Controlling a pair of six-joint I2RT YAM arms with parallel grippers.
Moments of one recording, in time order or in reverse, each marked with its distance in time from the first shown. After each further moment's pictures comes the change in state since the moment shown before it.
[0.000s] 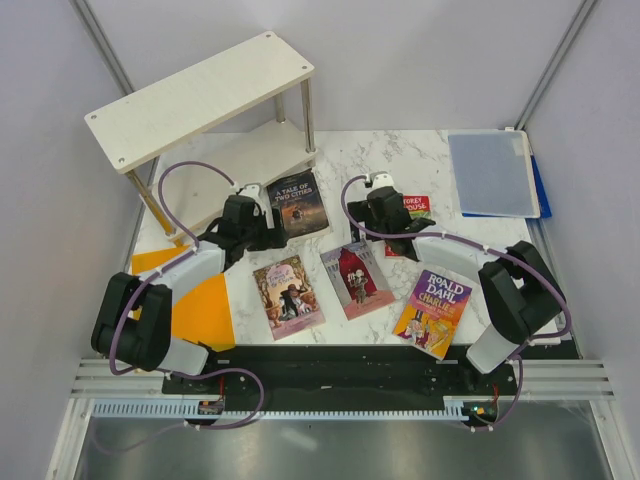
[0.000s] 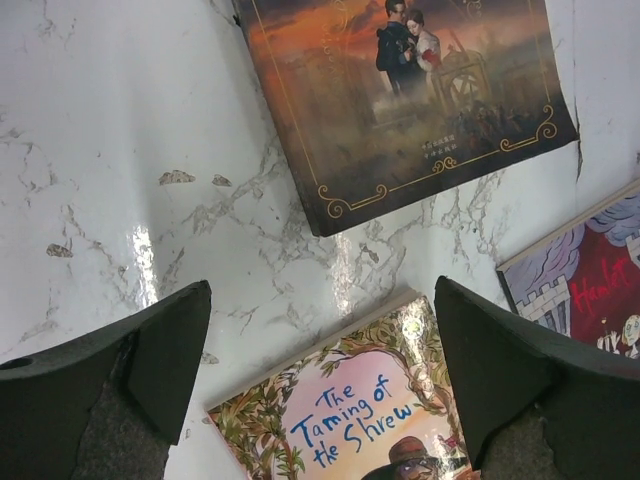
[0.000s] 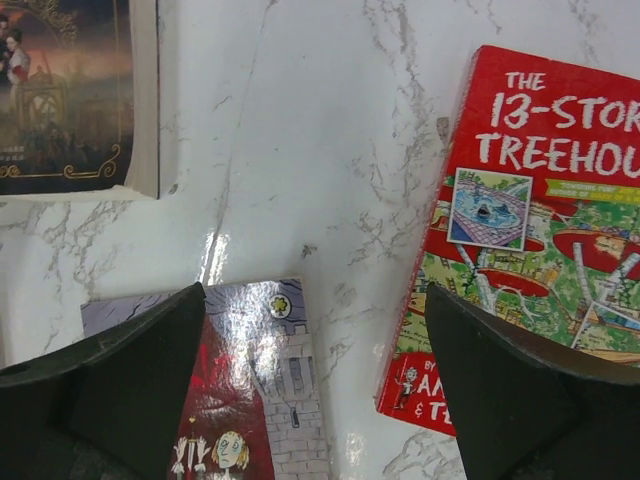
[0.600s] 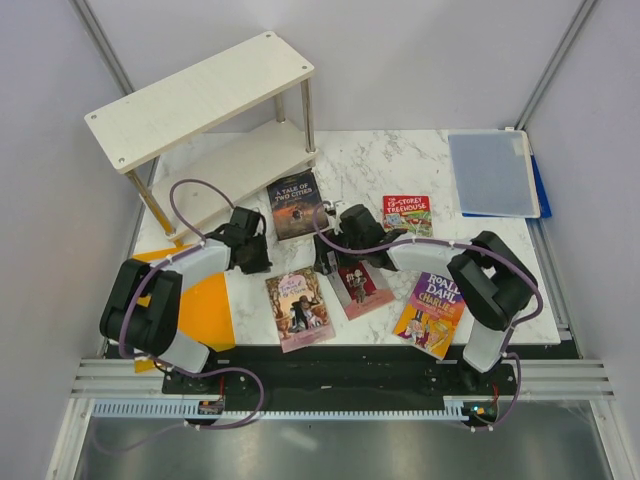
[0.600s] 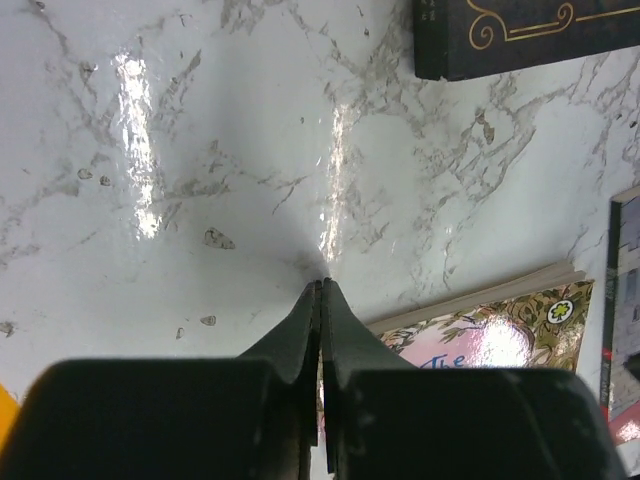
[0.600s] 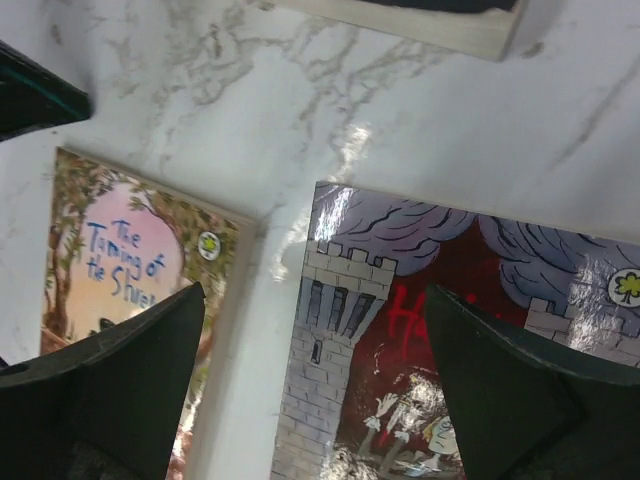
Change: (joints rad) left arm 0.000 0.092 -0.005 -0.249 0.019 -0.124; right arm 0.117 0.134 0.006 0.032 -0.423 0.069
